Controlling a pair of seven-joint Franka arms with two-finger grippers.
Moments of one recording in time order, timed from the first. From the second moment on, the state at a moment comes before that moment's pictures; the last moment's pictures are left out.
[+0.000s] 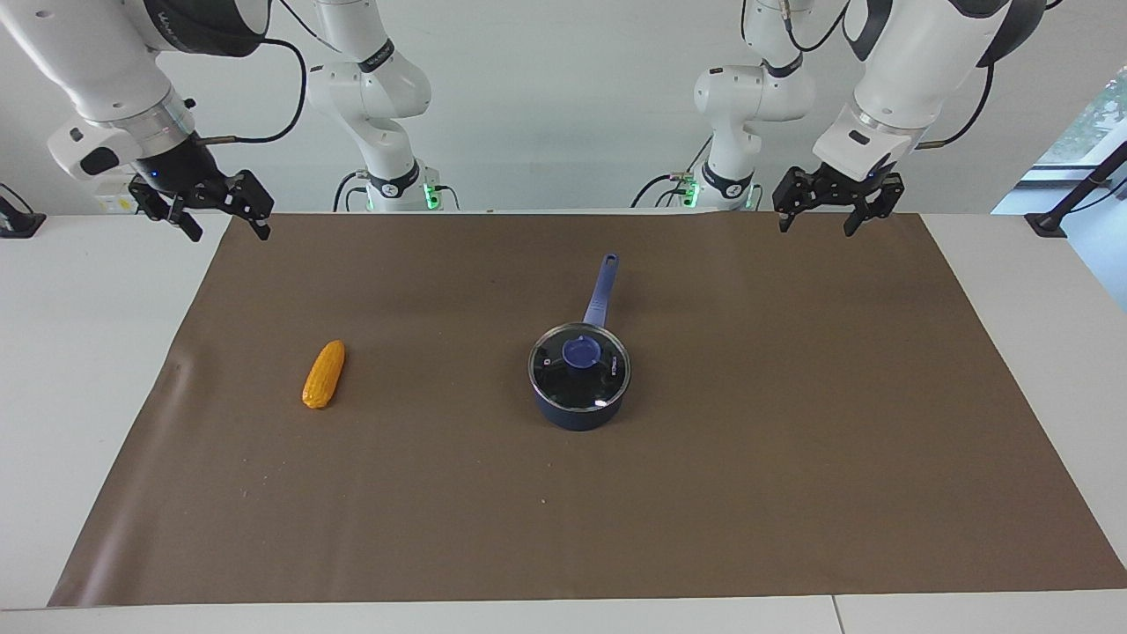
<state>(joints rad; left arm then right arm) -0.18 -0.06 -0.06 -1.64 -0.01 1.53 -0.06 -0.02 -0.08 -0.09 -1.74 0.02 1.72 -0.11</state>
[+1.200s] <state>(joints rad) -0.59 0.44 -0.07 -1.31 -0.09 1.74 -0.71 0.02 0.26 -0.09 -2.09 0.15 2.44 -0.10</state>
